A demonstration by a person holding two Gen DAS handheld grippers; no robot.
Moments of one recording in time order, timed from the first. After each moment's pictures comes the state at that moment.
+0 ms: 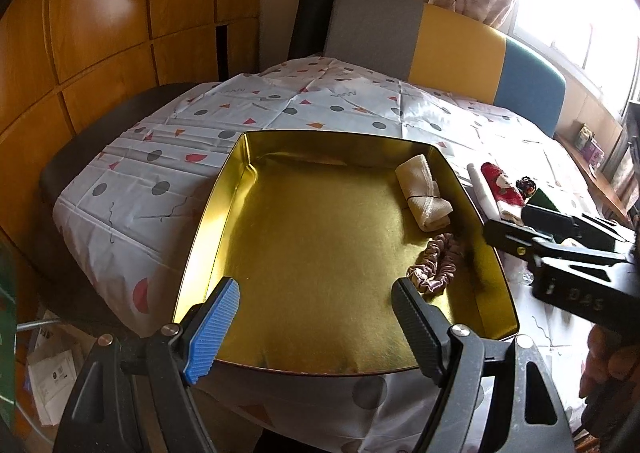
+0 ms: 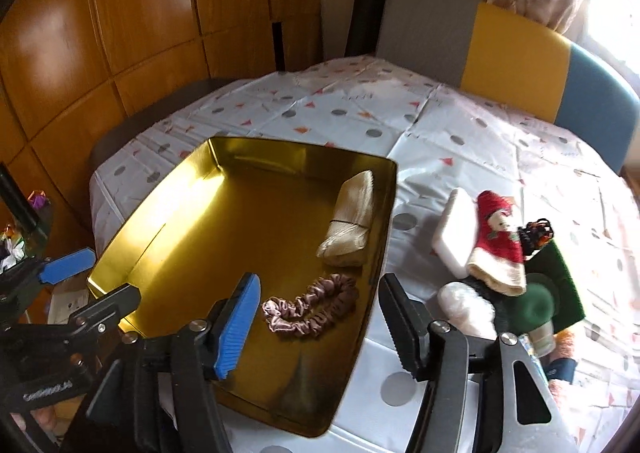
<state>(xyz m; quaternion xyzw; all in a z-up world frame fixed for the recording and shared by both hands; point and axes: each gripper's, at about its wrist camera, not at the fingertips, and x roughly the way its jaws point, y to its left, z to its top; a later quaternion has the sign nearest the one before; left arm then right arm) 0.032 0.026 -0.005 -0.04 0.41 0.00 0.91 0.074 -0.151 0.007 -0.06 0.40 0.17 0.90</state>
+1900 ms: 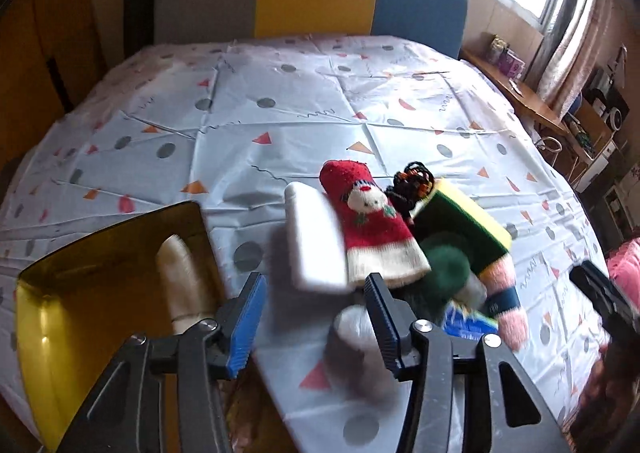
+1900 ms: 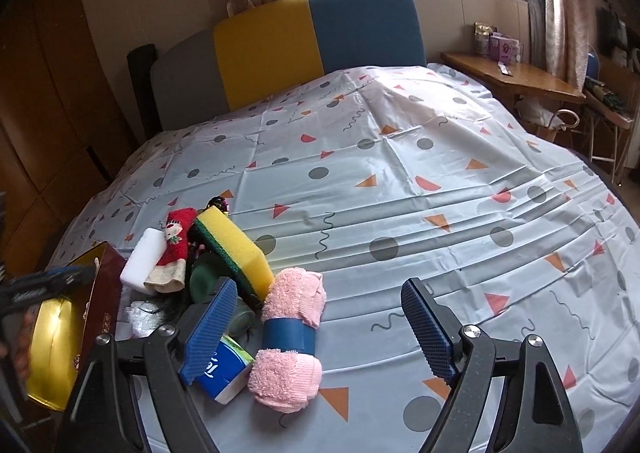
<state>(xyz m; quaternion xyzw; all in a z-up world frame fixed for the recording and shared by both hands) 0.201 -0.188 -0.010 0.04 0.49 -0.20 0.85 0.039 -0.460 -0.007 0.15 0.35 -0.10 0.92</state>
